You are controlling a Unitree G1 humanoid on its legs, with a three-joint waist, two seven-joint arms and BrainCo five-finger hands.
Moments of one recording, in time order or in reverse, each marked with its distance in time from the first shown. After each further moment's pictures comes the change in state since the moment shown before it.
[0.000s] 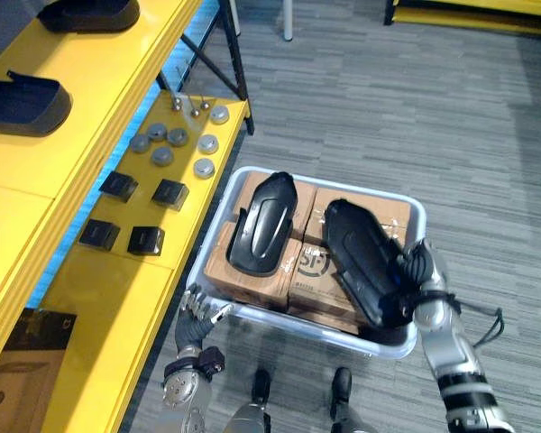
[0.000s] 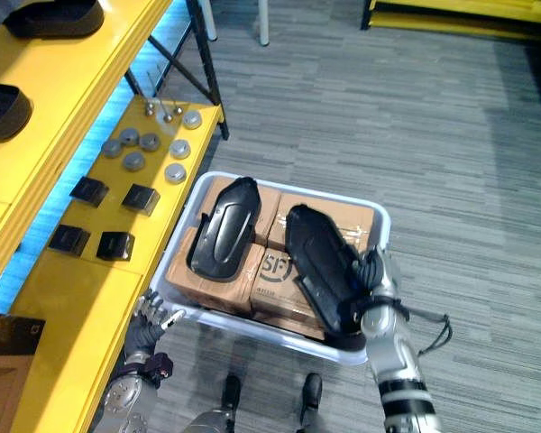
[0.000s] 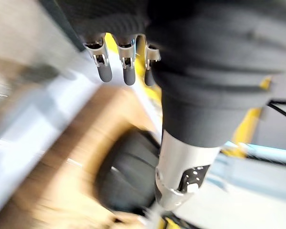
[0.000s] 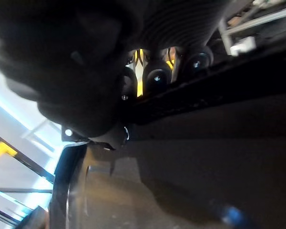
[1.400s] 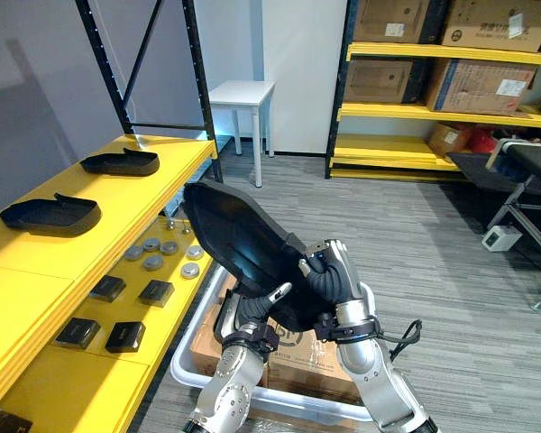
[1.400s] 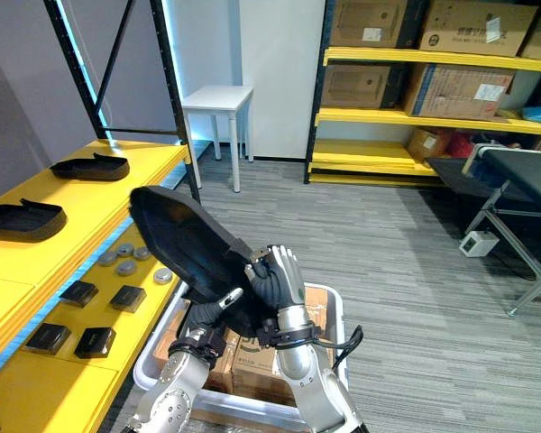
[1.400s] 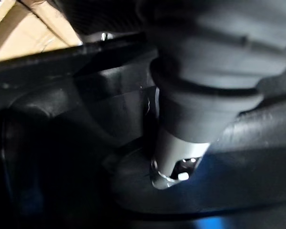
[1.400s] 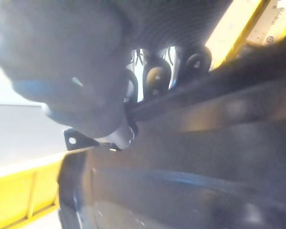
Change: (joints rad) left arm -0.235 0.066 -0.420 0.112 -0.528 -0.036 0.125; right arm 0.137 0.177 0.483 -0.487 0.020 -0.133 -0.144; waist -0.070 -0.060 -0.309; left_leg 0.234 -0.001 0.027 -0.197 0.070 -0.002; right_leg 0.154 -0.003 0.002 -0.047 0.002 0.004
